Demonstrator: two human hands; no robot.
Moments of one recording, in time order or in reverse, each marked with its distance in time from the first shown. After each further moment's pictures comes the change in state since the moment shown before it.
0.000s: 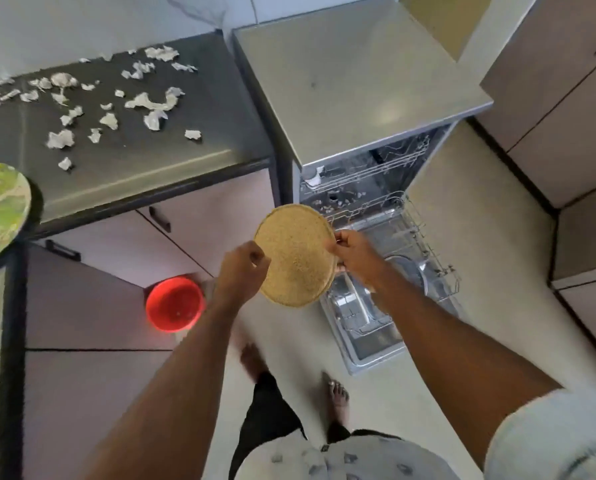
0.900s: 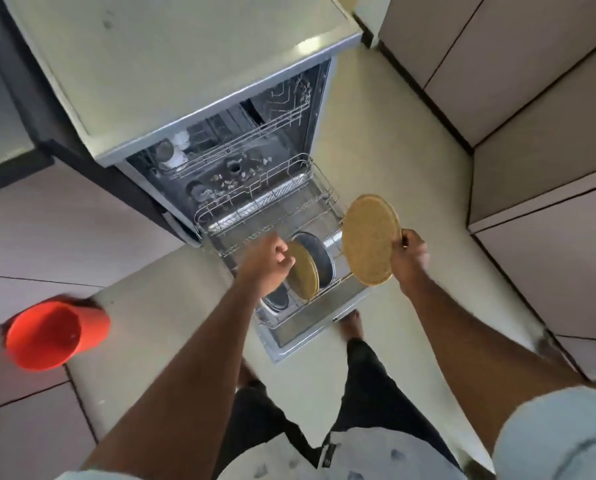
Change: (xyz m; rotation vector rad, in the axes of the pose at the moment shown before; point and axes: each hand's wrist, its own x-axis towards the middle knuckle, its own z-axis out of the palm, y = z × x) left_hand 0.046 0.201 0.308 -0.010 -0.459 0.143; right_hand -0.002 0.184 -0.371 -0.266 0.896 0.260
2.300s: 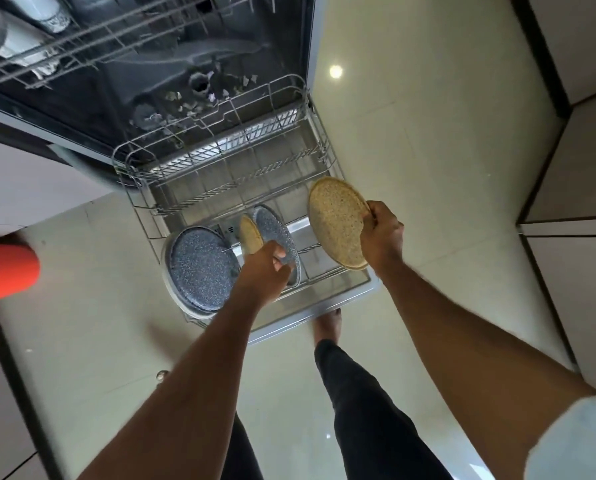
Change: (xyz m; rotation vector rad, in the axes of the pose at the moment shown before) left_hand 0.165 -0.056 0.253 -0.152 -0.025 -0.396; right_hand 0.238 0.124 0.142 -0.153 -0.296 -0.267
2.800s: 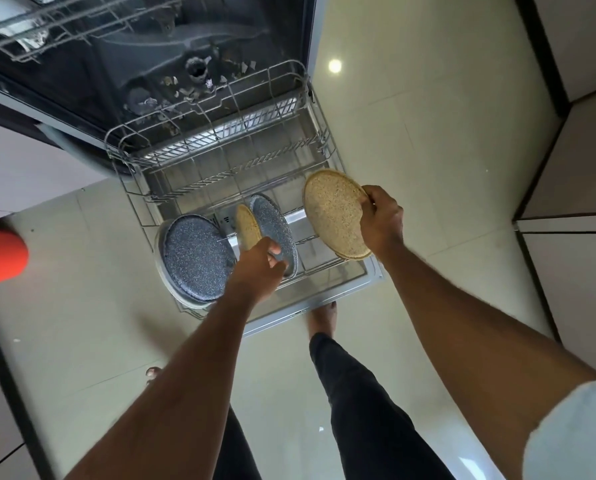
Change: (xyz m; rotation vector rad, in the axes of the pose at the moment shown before) left_hand -0.005 -0.017 0.007 0.010 0.011 -0.004; right_hand 0.009 -0.001 -0.001 -0.030 -0.043 -0.068
